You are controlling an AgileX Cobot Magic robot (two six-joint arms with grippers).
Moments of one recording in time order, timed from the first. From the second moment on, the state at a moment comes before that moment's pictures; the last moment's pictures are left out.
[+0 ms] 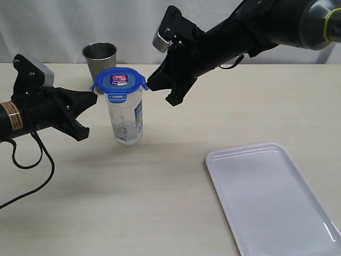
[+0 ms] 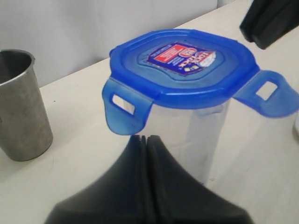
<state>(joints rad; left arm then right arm) -0.10 1.77 -0.63 0.83 -0.86 -0.32 0.37 1.99 -1.58 0.88 0.85 -1.49</state>
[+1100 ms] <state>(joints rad) -0.10 1.77 -0.63 0.73 -0.86 -0.28 0.37 2.06 -1.58 0.98 0.56 -1.61</state>
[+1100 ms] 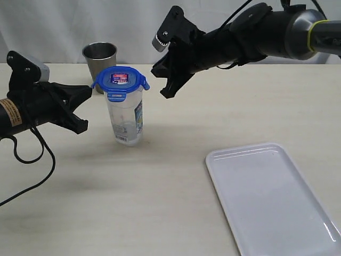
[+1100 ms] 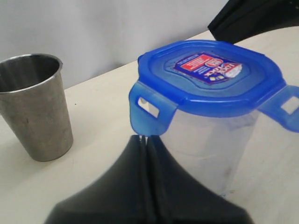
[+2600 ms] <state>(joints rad) -0.10 1.77 -0.63 0.73 -0.86 -0.28 0.37 2.01 -1.58 0.90 0.76 -1.51</state>
